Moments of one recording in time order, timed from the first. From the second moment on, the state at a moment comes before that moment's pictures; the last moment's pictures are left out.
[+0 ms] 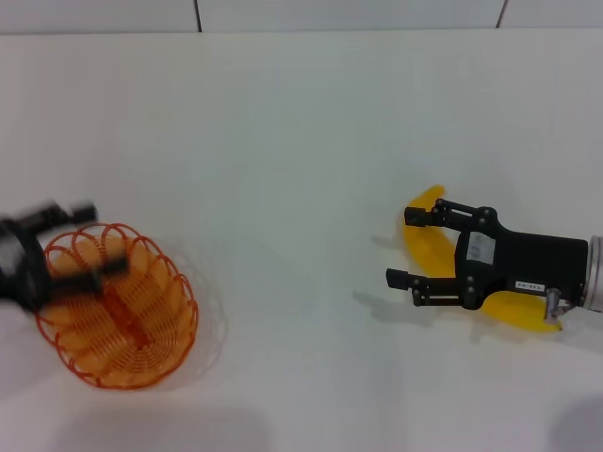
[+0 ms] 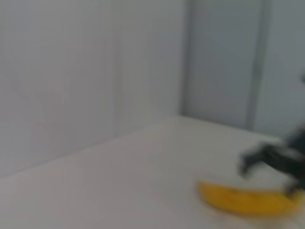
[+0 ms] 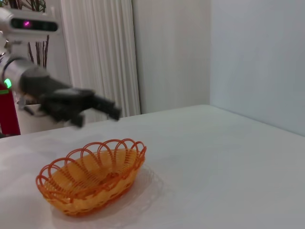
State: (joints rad) left arm -0.33 -2.02 0.63 0.71 1.92 1.69 -1.18; right arm 0.47 2.04 -0.41 -0.35 -2.17 -1.57 0.83
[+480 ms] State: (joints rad) left arm -0.68 -1.85 0.80 0.91 2.39 1.68 -1.83; right arm 0.49 2.04 -0.41 -0.35 -2.17 -1.57 0.83
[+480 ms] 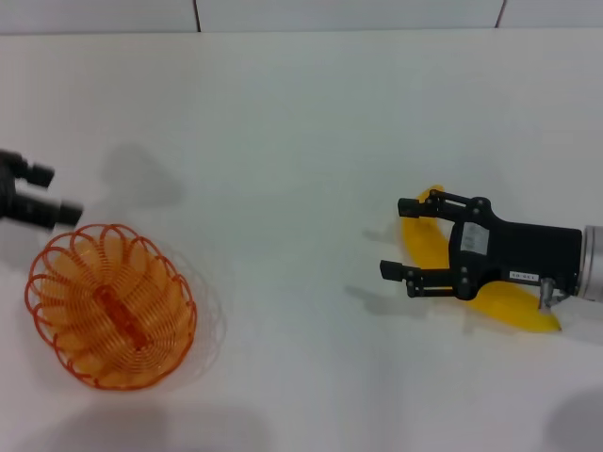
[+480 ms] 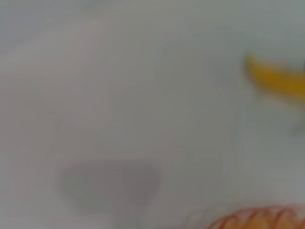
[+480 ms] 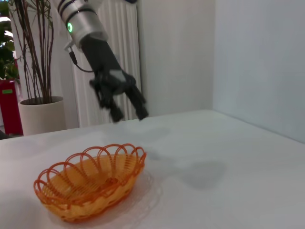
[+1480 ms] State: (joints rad) left arm -0.69 -2.03 0.92 1.01 2.63 1.50 -1.64; right arm 0.52 2.04 -0.41 -0.34 -2.16 -1.57 0.85
